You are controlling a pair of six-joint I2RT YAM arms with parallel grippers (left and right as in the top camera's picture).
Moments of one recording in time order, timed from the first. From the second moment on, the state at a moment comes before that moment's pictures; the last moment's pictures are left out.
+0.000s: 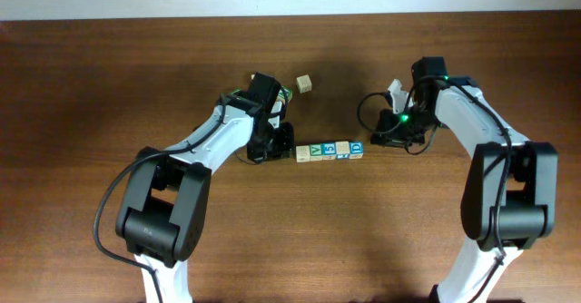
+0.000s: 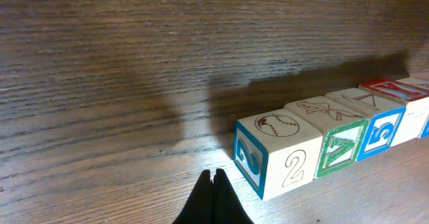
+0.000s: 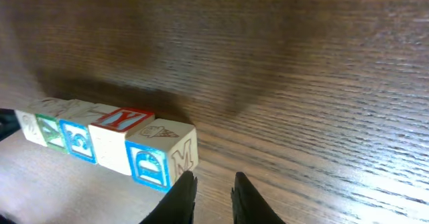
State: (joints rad) left arm -0.40 2.04 1.39 -0.71 0.36 -0.47; right arm 0.01 2.01 1.41 -0.90 -0.45 0.02
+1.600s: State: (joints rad) left arm -0.40 2.04 1.39 -0.71 0.36 -0.47; right arm 0.01 2.04 1.41 -0.92 -0.44 0.04
